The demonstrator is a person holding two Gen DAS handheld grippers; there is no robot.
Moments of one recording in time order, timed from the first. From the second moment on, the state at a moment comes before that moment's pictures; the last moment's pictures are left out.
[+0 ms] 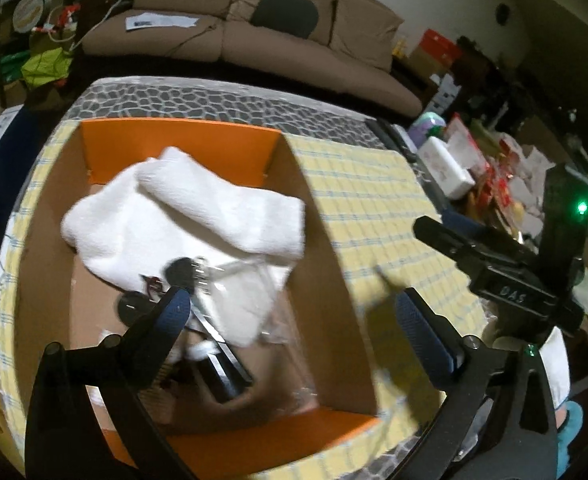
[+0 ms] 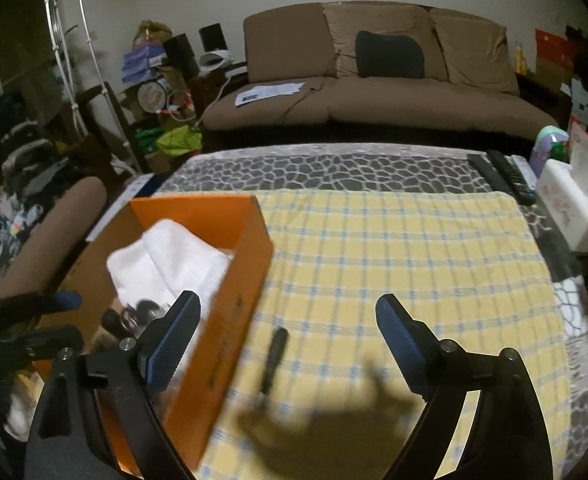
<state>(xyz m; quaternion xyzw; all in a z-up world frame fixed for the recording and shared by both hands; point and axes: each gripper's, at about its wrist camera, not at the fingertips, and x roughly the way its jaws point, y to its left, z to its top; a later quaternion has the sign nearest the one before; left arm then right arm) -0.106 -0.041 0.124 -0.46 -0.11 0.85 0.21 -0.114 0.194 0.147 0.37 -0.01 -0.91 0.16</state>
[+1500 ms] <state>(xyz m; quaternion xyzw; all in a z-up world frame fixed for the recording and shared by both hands) -0.105 -0.007 0.126 -0.50 -0.10 0.84 0.20 -0.133 0.241 0.096 0.46 -0.11 -0.87 0.13</state>
